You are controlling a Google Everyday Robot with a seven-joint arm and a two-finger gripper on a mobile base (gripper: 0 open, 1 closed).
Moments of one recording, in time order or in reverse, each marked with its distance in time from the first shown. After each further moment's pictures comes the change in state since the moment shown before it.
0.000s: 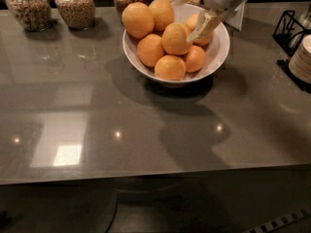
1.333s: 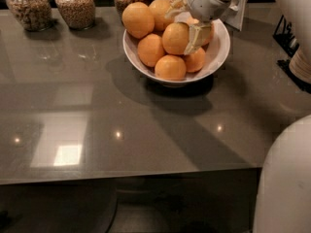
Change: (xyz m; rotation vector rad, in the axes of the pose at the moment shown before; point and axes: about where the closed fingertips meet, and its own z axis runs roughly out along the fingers) arm 0.019 0.004 0.062 -0.166 0.009 -0.040
